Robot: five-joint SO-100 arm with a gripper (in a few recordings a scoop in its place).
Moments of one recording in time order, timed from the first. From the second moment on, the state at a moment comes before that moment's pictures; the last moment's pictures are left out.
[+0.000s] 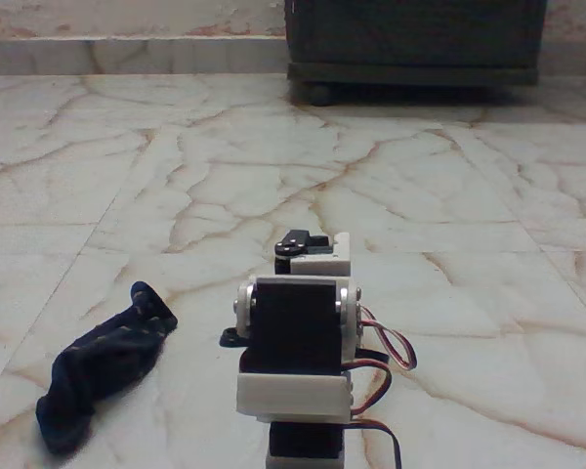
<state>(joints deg) 3.8 138.4 176.8 -38.9 -91.6</state>
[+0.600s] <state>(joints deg) 1.8 132.7 172.5 -37.3 -83.6</state>
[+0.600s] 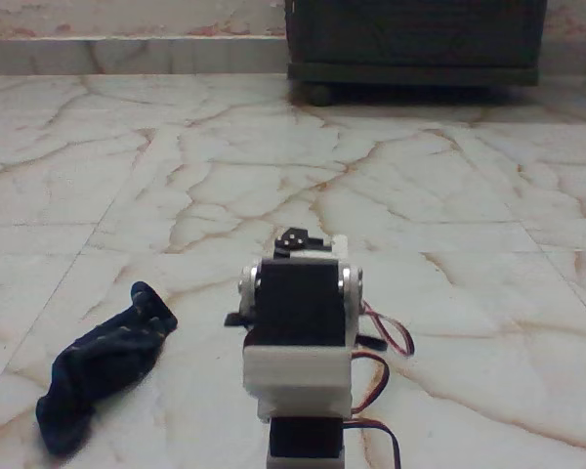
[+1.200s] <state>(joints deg) -14.0 100.5 127.3 10.5 -45.7</state>
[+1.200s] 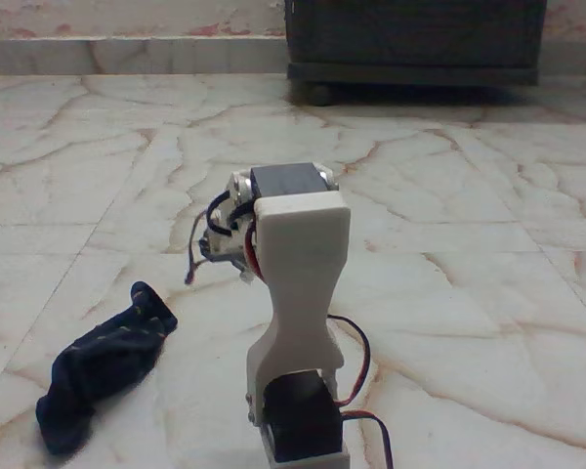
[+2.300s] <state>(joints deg) -39.7 51.3 71.2 44.9 -11.7</state>
